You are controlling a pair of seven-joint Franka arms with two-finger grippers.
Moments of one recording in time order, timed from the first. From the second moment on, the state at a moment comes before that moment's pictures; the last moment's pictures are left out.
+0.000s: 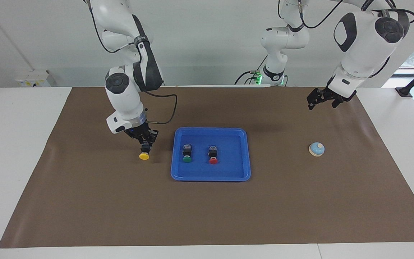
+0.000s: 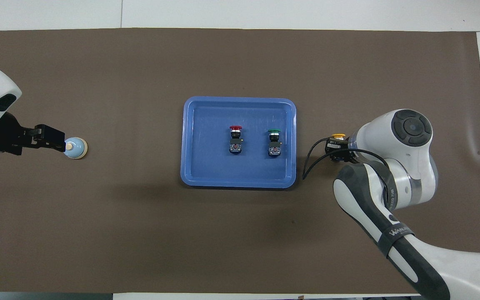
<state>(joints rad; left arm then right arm) -0.10 -0.03 0.02 -1.77 0.00 1.63 -0.08 0.19 0.16 0.06 -1.95 0.05 2.12 0.46</state>
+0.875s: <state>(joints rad) -0.10 -0.03 0.02 -1.77 0.00 1.63 -0.08 0.58 0.60 0.06 -1.37 0.10 2.09 0.68</state>
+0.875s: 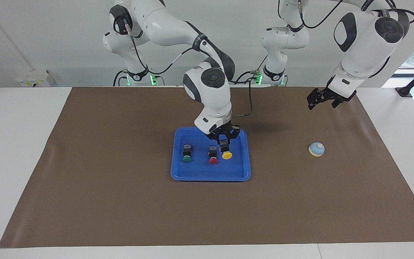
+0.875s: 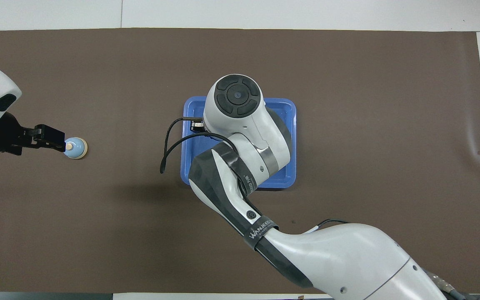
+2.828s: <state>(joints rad) -0.10 -0.03 0.02 -1.77 0.00 1.63 -0.08 0.66 0.78 0.04 -1.16 0.10 2.06 0.85</state>
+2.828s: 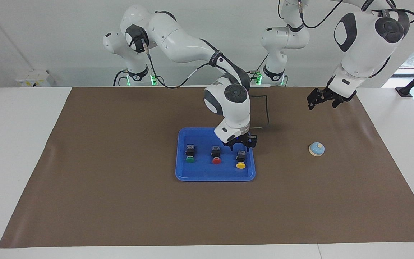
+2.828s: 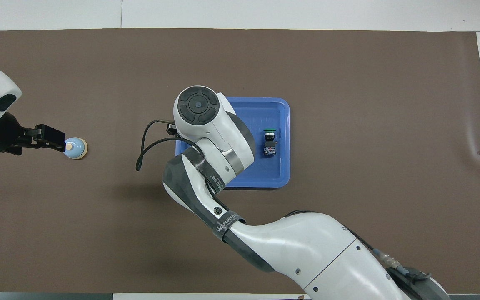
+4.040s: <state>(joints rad) -0.10 -0.03 0.02 -1.77 0.00 1.63 -0.08 0.16 0.19 0.02 -1.45 -0.04 1.64 0.27</state>
